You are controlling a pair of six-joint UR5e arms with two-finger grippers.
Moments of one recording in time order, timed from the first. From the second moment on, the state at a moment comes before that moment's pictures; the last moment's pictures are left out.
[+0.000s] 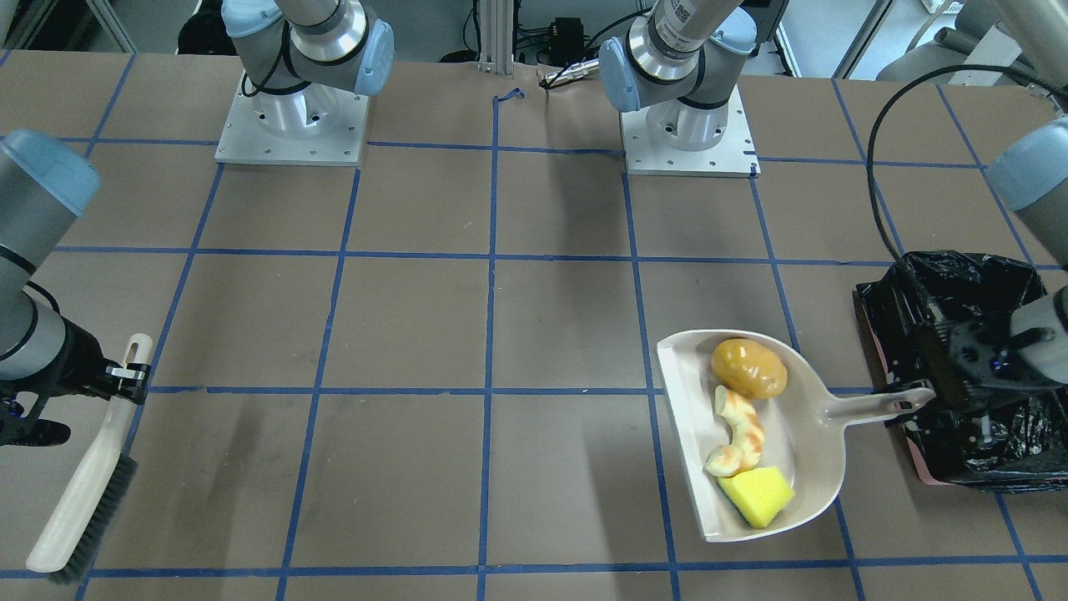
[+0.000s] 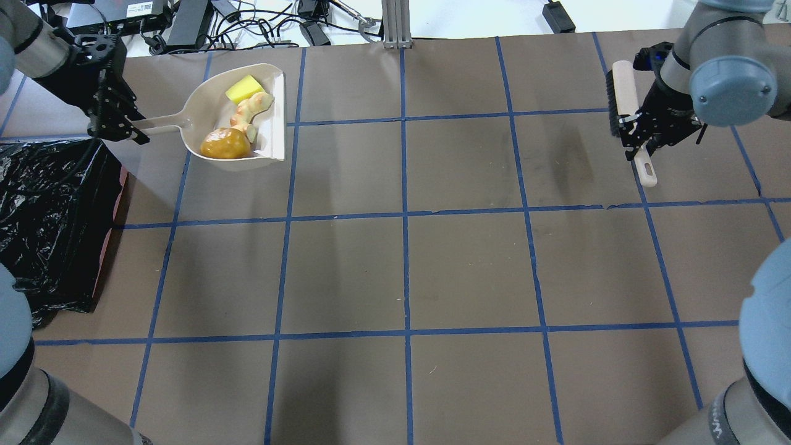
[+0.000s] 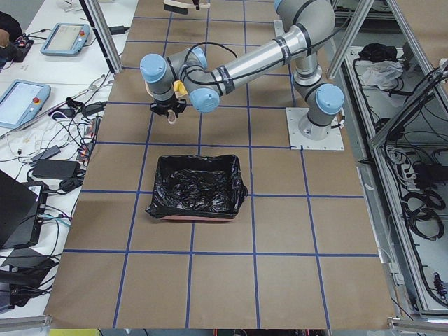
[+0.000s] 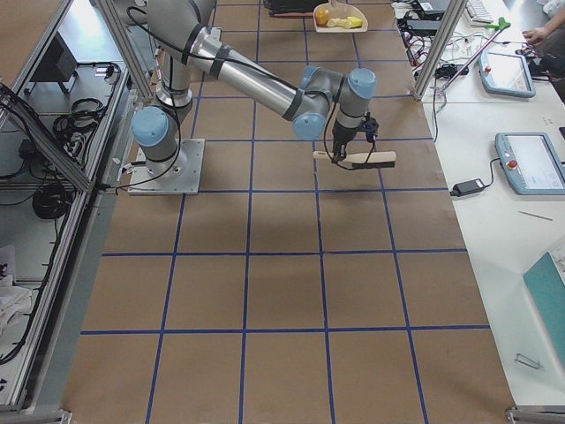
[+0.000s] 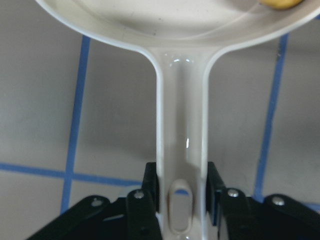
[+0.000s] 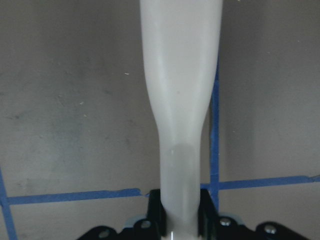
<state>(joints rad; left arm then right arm) -1.12 -1.98 -1.37 -1.48 1.38 1.89 1.24 -1.18 1.65 -1.98 -1.61 -0.28</state>
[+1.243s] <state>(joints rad) -0.61 -2.05 -1.21 -1.43 1.53 2.41 1.20 -1.08 1.58 -1.83 -1.65 -0.32</state>
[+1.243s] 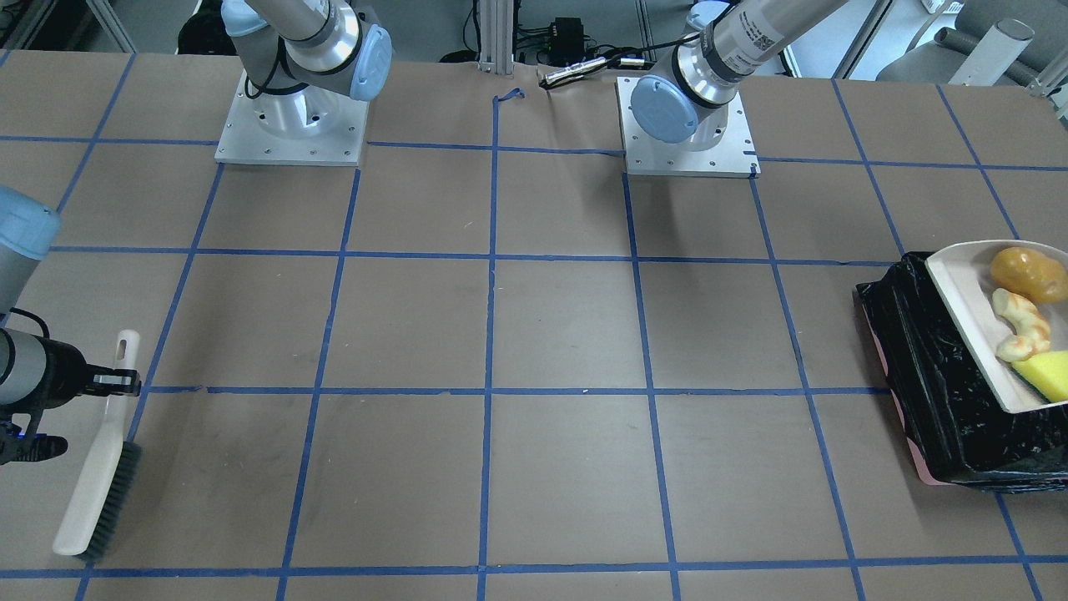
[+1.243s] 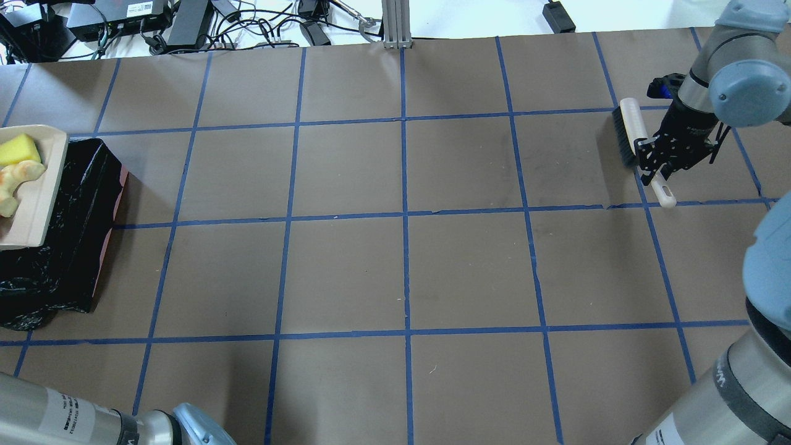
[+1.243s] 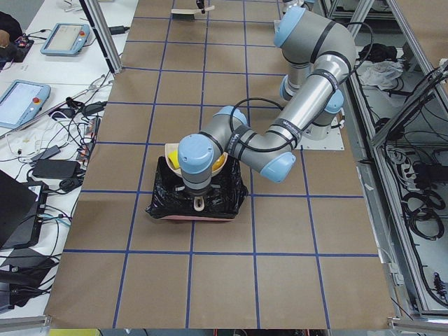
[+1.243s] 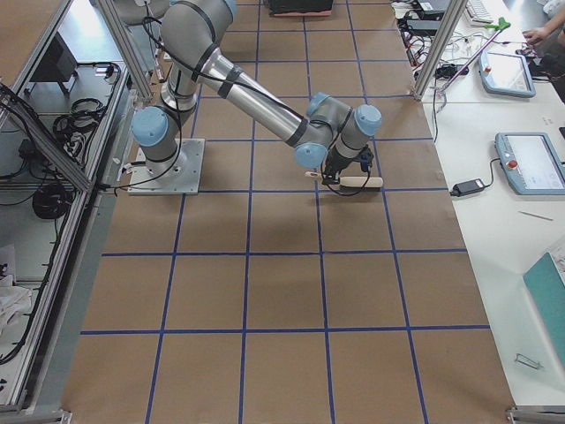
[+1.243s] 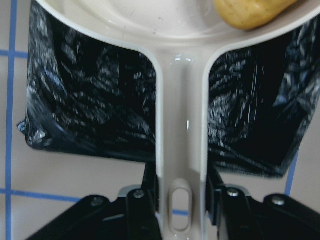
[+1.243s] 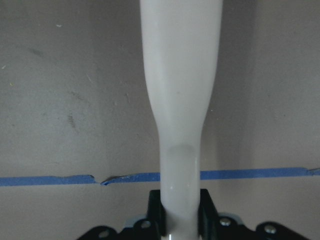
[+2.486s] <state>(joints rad) -0.74 -2.00 -1.34 -0.91 2.05 2.53 1.22 -1.10 1.57 -1.83 -1.66 -0.33</state>
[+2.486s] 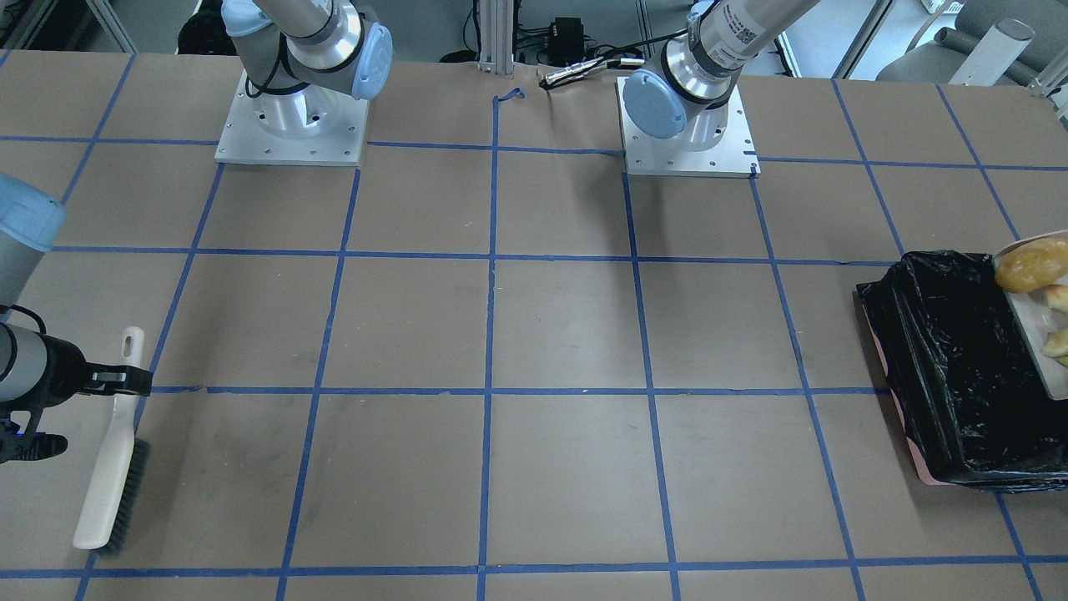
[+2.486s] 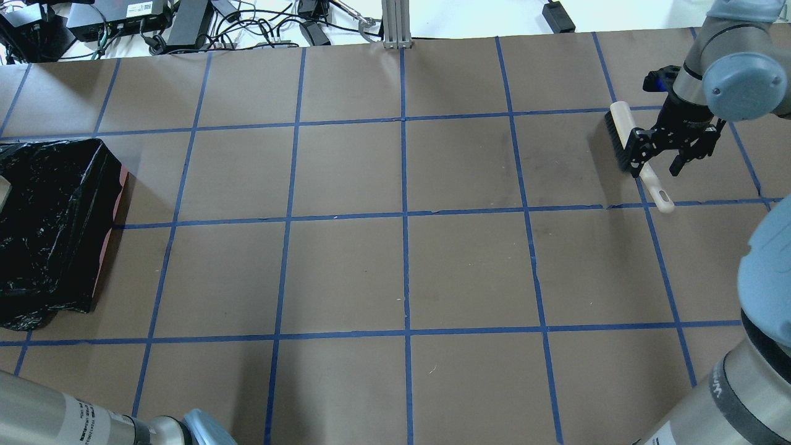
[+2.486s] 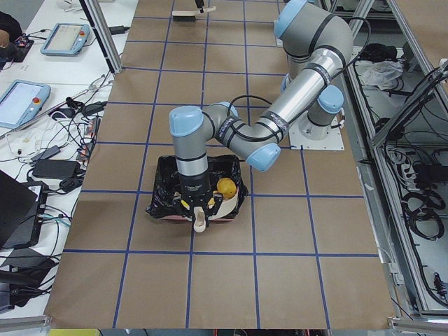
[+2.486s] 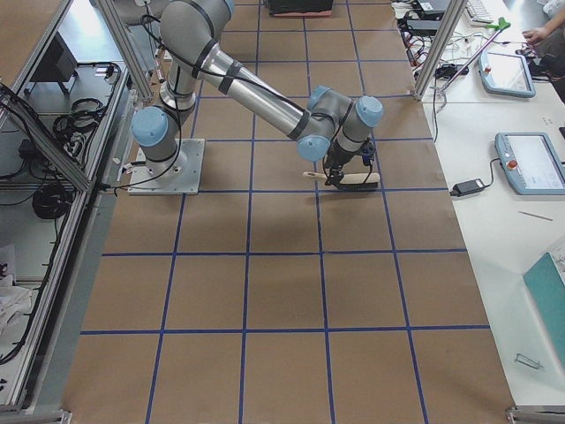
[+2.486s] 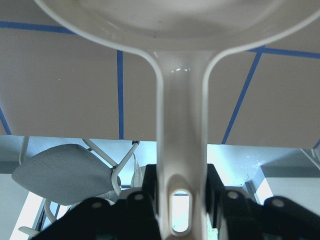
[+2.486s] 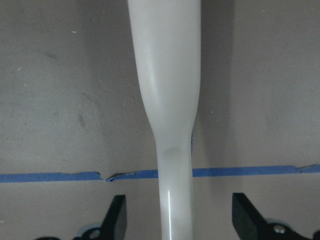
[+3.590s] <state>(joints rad) -0.79 -1.95 -1.35 -0.92 1.94 2.60 1.55 -1.53 1.54 -1.55 -1.62 -0.20</state>
